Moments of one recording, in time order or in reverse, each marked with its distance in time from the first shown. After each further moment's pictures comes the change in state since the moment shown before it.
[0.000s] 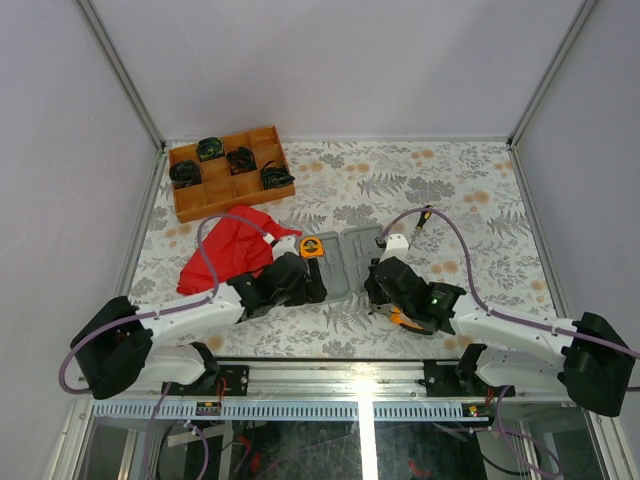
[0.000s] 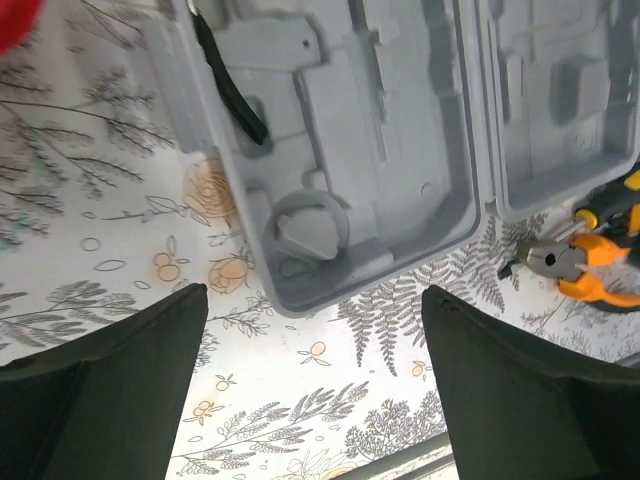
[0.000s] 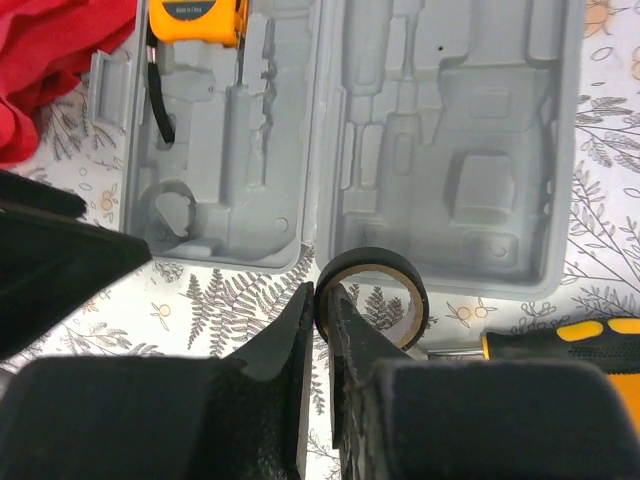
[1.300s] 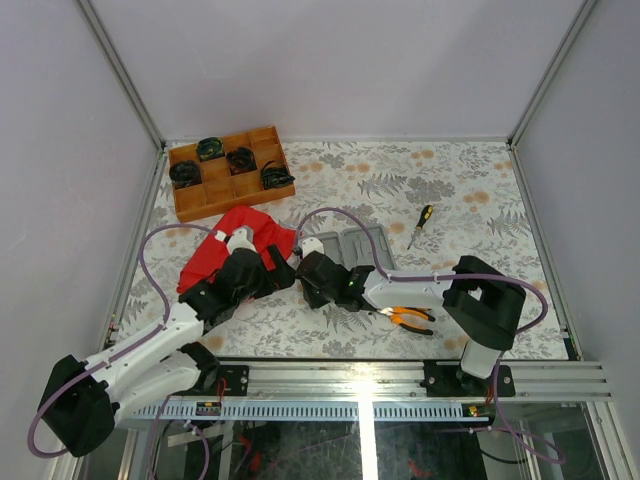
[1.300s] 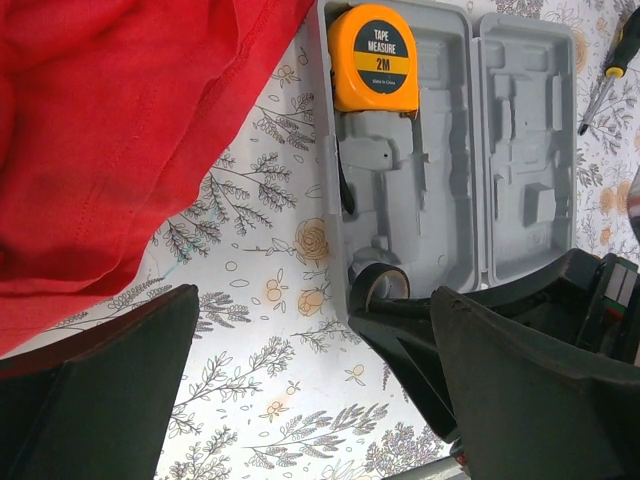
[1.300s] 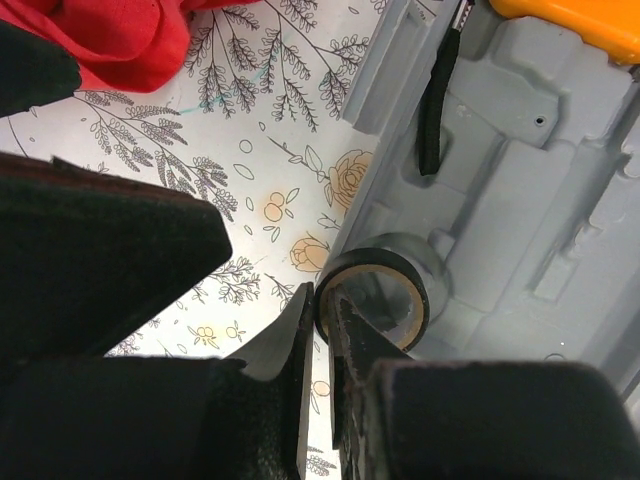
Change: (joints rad) left arm 0.232 -0.378 -0.114 -0.090 -0.002 0.037; right arm 0.138 0.667 0.430 0.097 -0.221 -0.141
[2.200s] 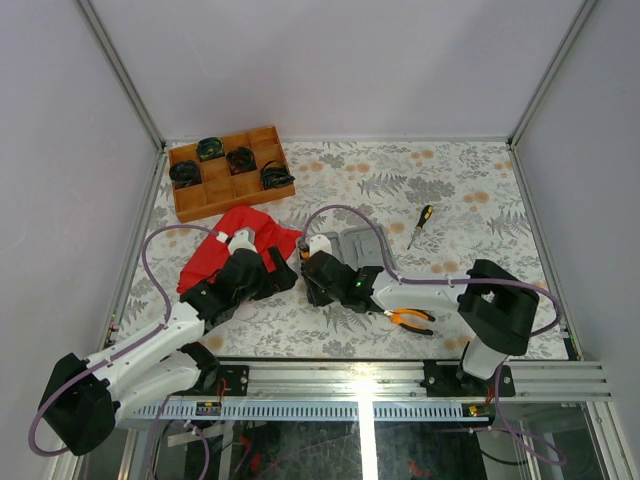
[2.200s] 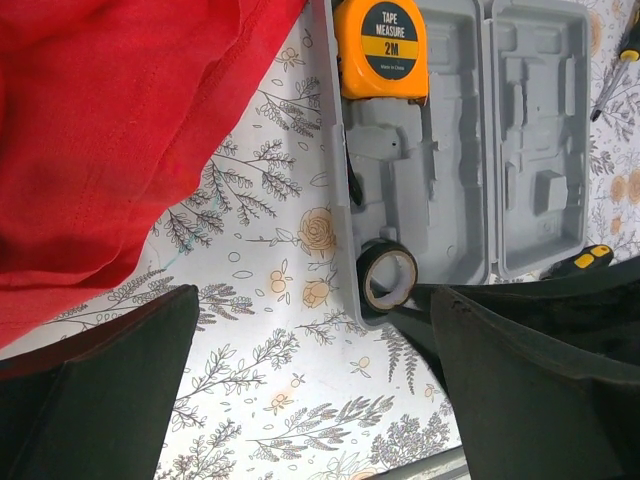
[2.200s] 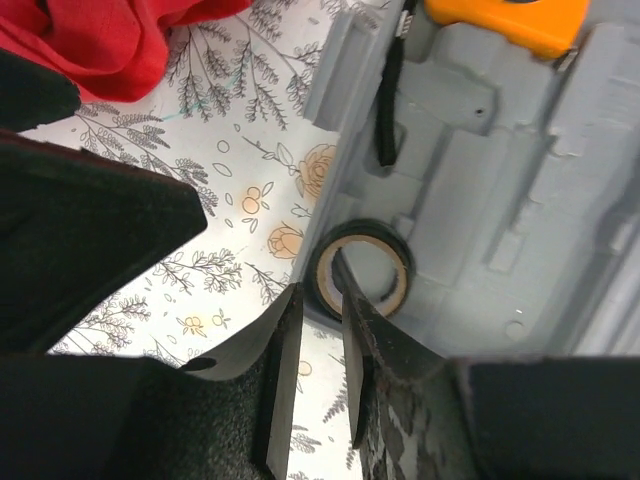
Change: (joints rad) left arm 0.000 0.005 -0.007 -0.007 0.015 0.000; right arm 0.000 -0.047 -0.021 -0.022 0.043 0.019
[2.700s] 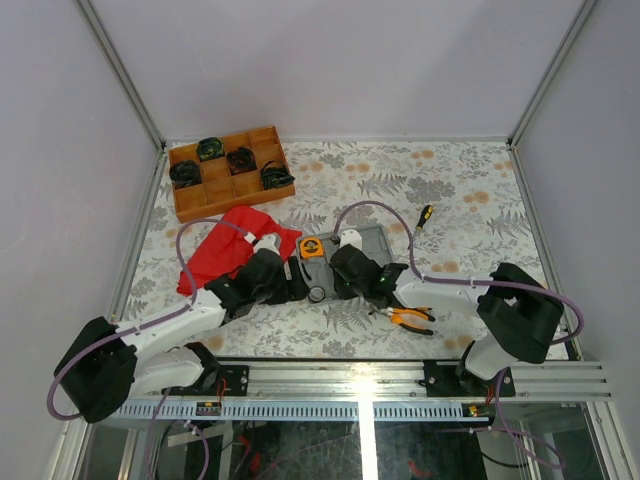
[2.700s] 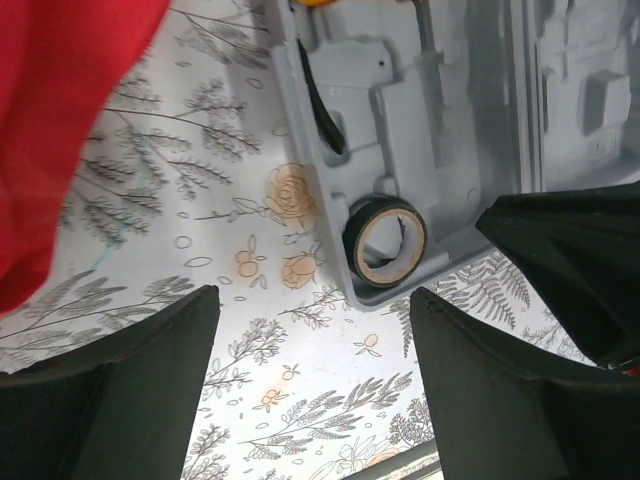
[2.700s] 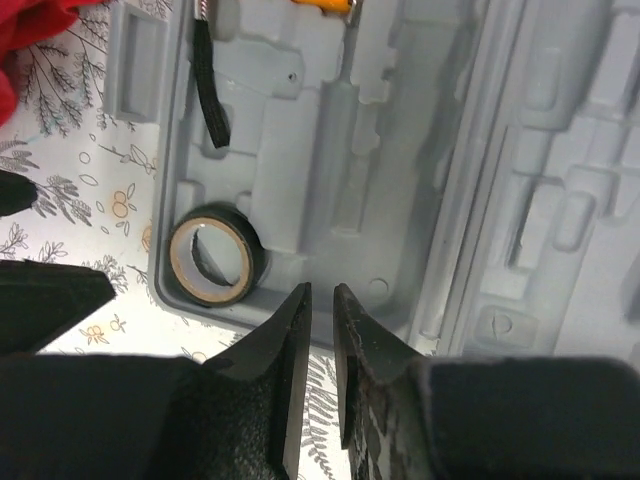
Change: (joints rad) left arm -0.066 0.190 0.021 0.067 0.087 0.060; right arm -0.110 -0.130 -0.142 -0.011 0.042 0.051
